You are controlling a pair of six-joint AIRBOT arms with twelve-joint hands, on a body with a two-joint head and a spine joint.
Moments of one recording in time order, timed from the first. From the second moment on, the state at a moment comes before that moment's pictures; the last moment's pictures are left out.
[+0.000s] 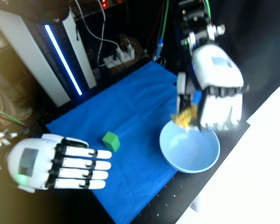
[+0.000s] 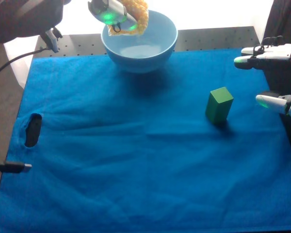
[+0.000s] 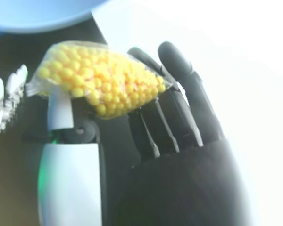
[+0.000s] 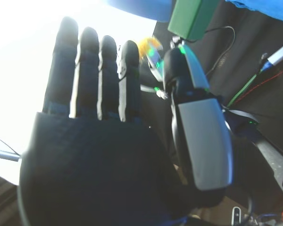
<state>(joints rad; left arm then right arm) 0.29 -1.38 1.66 0.17 -0.22 0.84 -1.07 -1.12 1.43 0.00 1.15 -0.43</state>
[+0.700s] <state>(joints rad) 0.33 -1.22 1.50 0.16 -0.28 0.84 -1.02 -1.13 1.42 -0.07 1.16 -0.43</state>
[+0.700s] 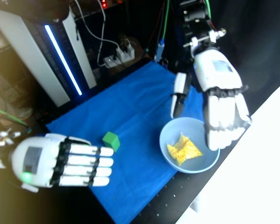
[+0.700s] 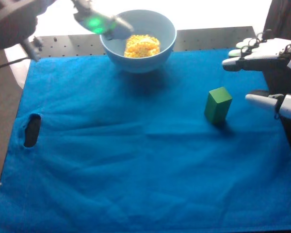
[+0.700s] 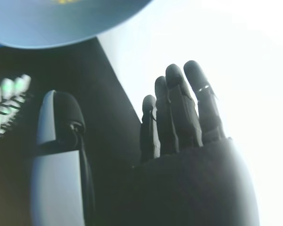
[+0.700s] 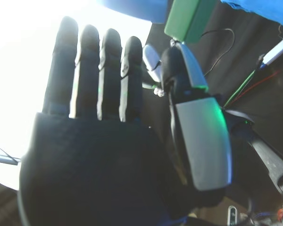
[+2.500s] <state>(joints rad) 0.93 -0.88 1.02 -0.23 -0.95 0.87 -0.90 -1.24 1.50 -0.16 0.97 -0.42</state>
